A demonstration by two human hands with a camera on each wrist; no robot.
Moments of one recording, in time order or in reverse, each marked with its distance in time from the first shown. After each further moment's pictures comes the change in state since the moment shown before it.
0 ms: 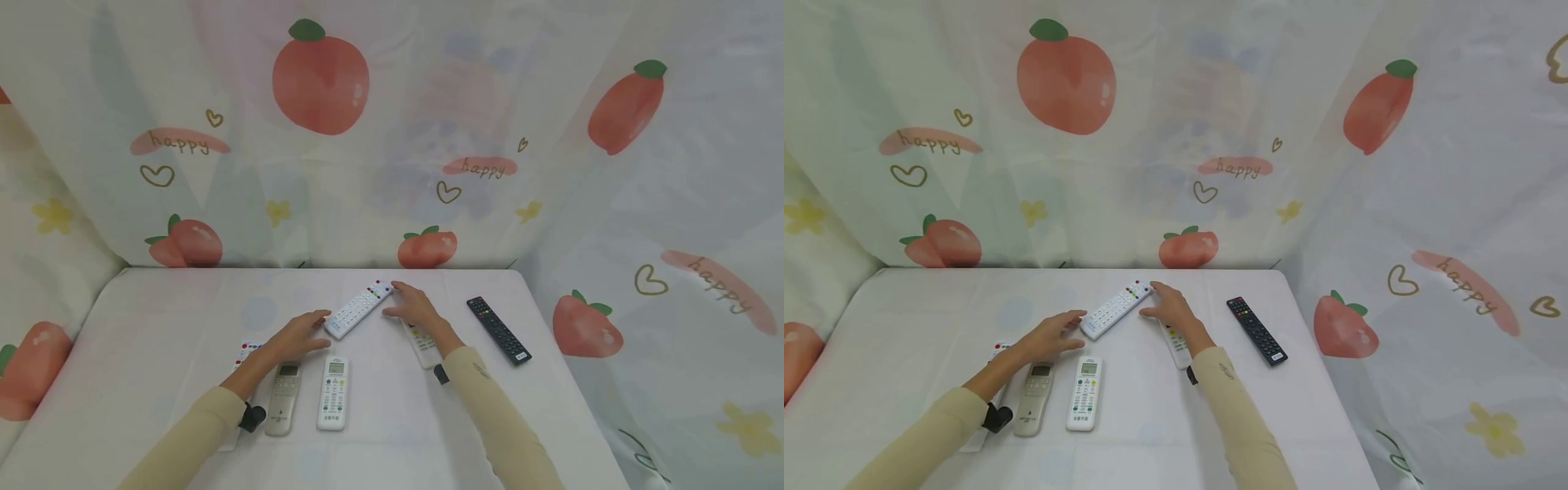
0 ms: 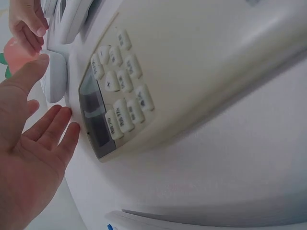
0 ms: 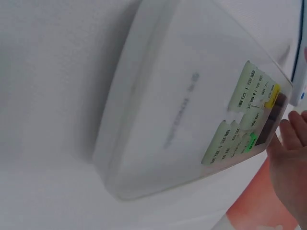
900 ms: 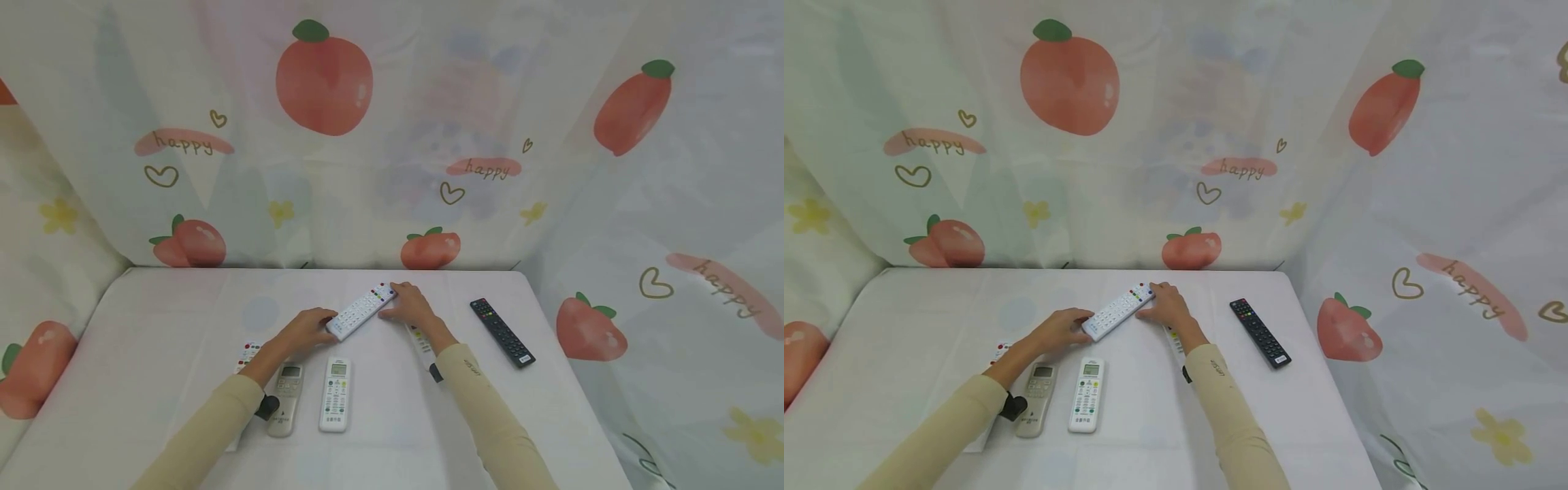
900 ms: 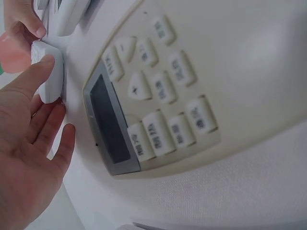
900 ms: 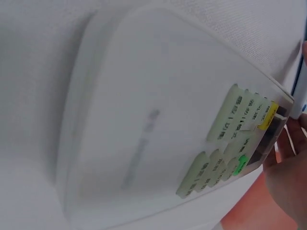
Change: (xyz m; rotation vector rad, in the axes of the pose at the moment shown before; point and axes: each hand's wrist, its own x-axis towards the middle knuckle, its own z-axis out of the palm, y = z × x) left_hand 0.022 0.003 0.004 0.050 -0.001 -0.041; right_hand 0.019 -0.001 0.014 -0.184 -0.014 0.016
